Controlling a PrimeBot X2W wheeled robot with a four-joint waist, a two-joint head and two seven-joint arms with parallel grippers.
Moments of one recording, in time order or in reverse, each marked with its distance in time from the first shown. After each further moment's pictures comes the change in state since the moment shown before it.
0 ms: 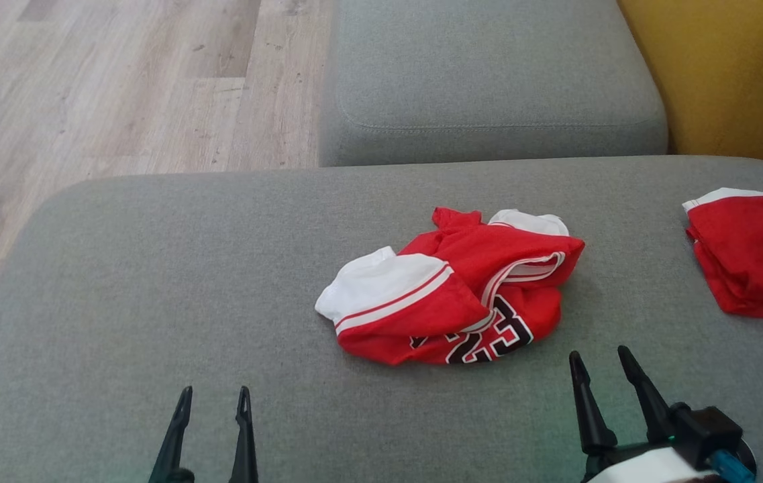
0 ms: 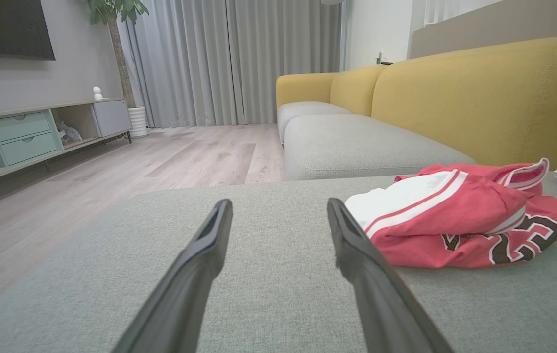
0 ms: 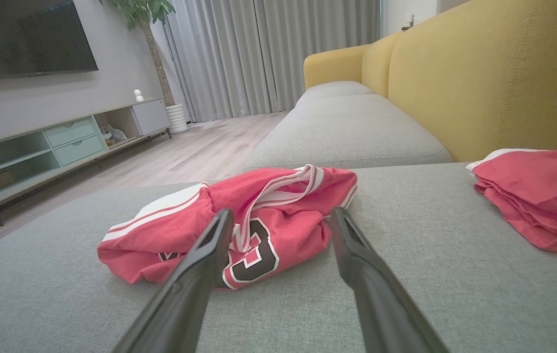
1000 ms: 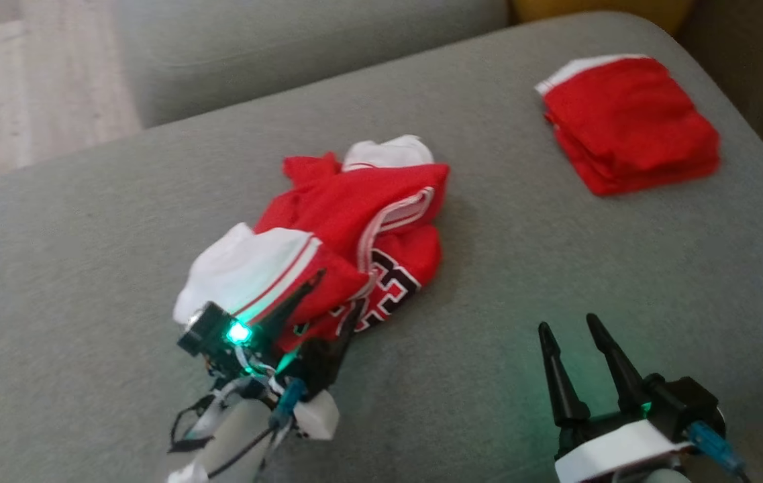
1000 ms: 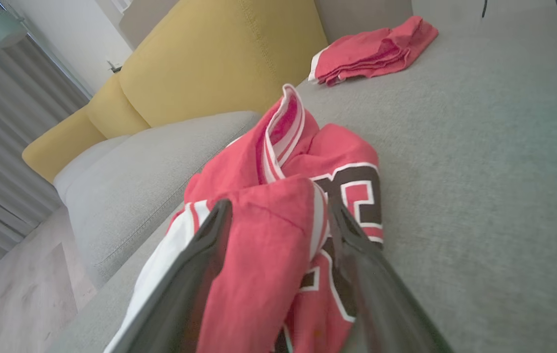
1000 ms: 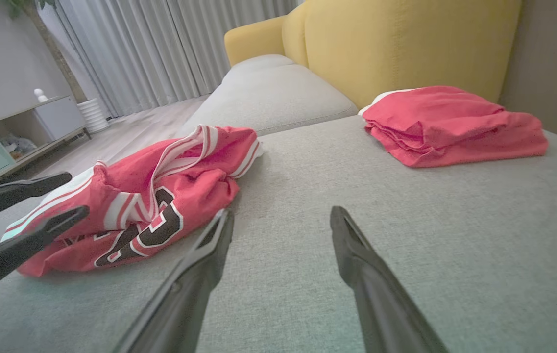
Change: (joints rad) left arm -0.590 0.030 -0.352 0.512 0.292 -0.087 -0.002; right arm -0.062 0.000 0.074 -0.012 0.021 0.000 0.000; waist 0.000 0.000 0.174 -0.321
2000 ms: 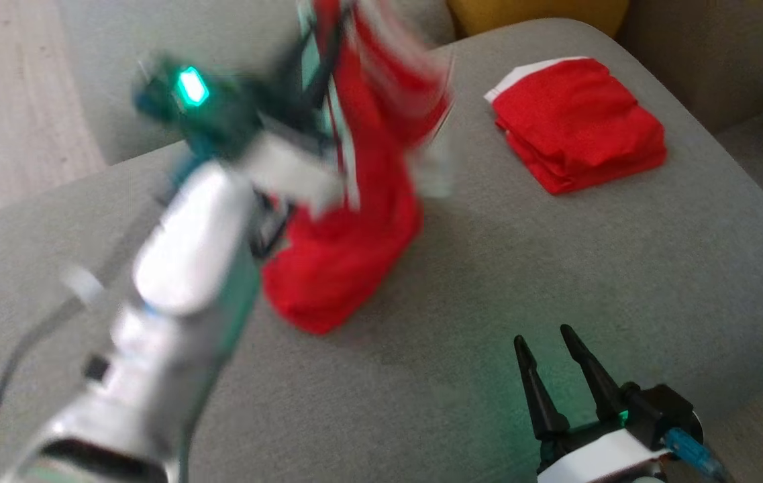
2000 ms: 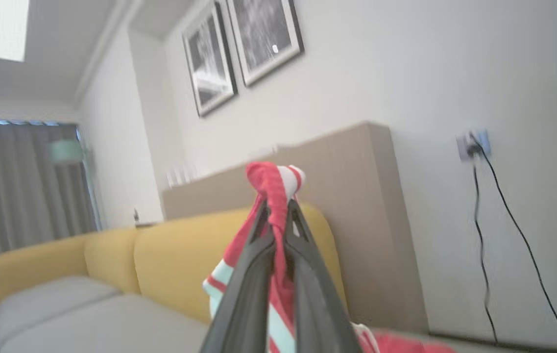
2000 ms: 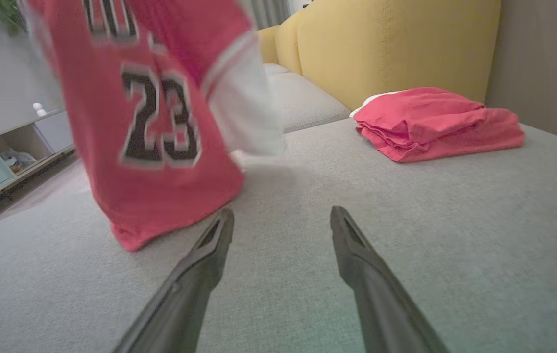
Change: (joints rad) left arm -0.450 -0.051 0.105 -0.150 -0.432 -0.132 -0.001; right arm -0.003 0.000 0.071 0.012 0.013 0.000 0.000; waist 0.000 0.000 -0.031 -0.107
